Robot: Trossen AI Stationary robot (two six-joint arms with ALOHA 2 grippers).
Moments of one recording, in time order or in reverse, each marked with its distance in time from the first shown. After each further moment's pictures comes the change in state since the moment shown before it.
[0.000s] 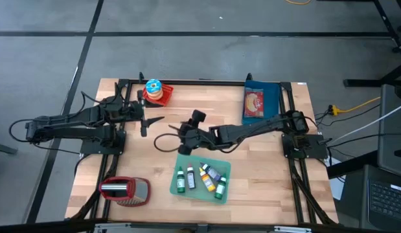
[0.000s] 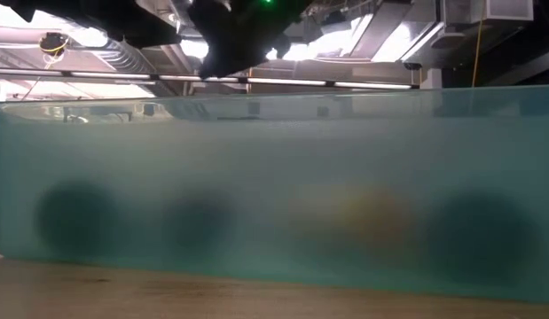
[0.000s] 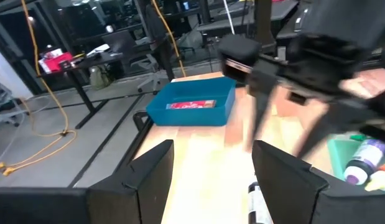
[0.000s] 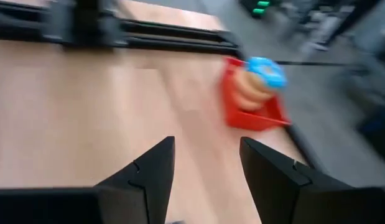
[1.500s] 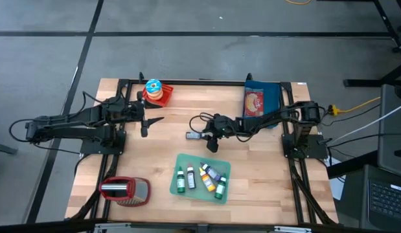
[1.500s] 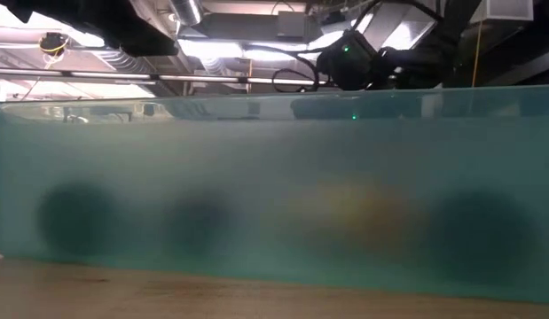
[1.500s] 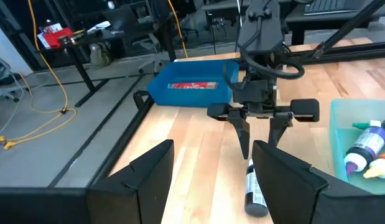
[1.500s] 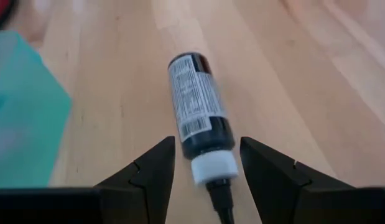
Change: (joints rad) left arm -0.001 0.003 0.000 -0.068 -0.036 -0.053; right arm -0.233 -0.175 -0.804 0.614 -0.670 0.200
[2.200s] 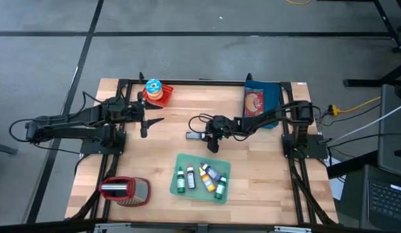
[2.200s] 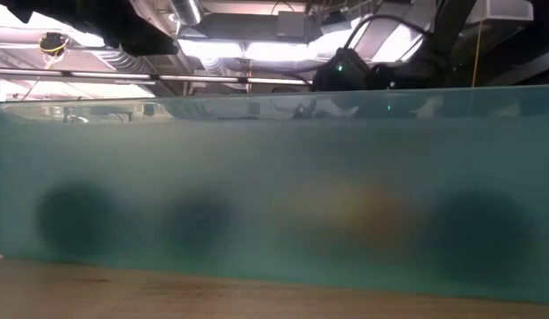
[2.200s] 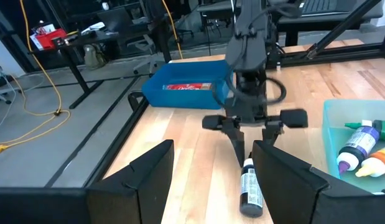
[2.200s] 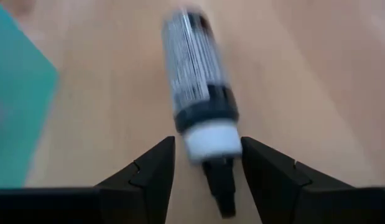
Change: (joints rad) left arm 0.000 0.000 0.000 0.001 0.022 0.000; right arm -0.037 0.060 0.004 0.005 -0.079 -0.009
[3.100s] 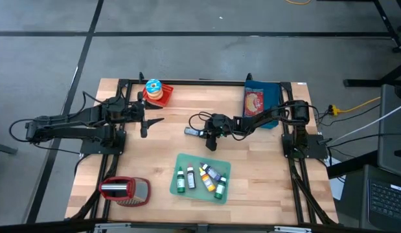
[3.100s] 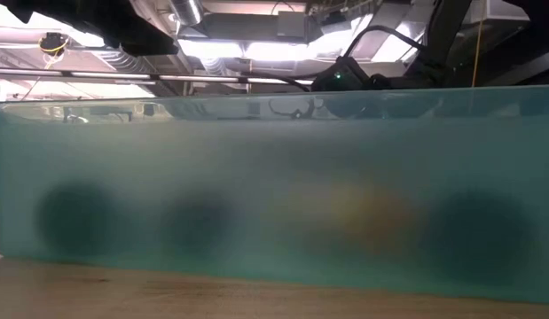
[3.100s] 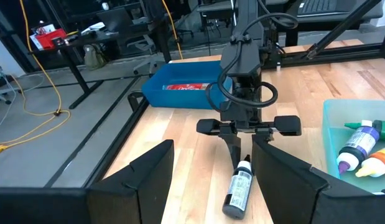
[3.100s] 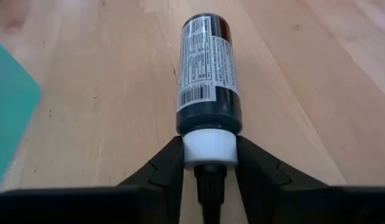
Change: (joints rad) left arm 0.000 0.000 0.000 0.000 0.001 0.000; right arm -0.023 0.058 -0.001 0.122 0.011 -0.038
